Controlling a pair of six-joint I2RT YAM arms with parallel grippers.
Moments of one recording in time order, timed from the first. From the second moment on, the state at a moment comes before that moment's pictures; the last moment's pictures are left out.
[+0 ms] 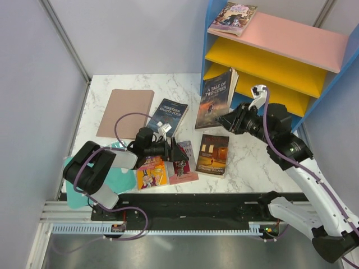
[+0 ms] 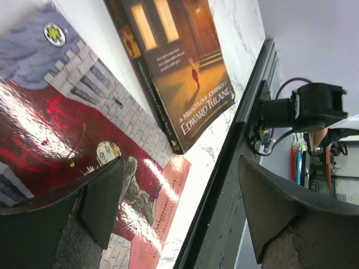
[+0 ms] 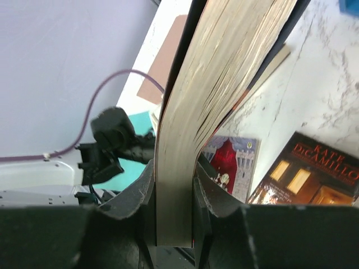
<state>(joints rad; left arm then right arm) -0.49 1.58 0.49 0.61 0.78 -0.65 0.45 0.88 1.00 -0.36 -0.25 0.65</state>
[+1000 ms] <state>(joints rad) -0.58 1.66 0.47 0.78 0.76 -0.66 -0.02 1.55 2.05 -0.69 -0.30 0.54</state>
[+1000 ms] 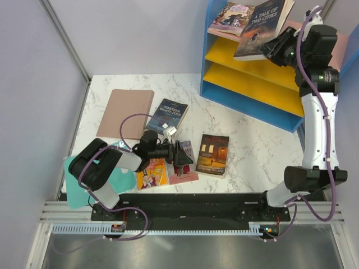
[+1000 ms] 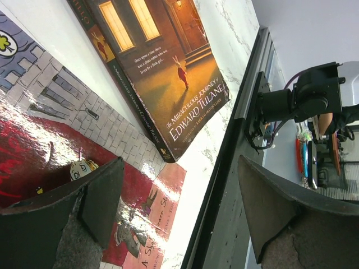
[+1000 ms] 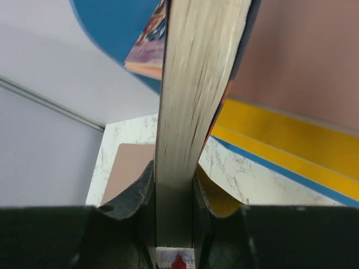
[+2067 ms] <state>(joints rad) -0.59 1.71 0.47 0.78 0.76 -0.66 -0.34 1.82 2.14 -0.41 -0.78 0.95</state>
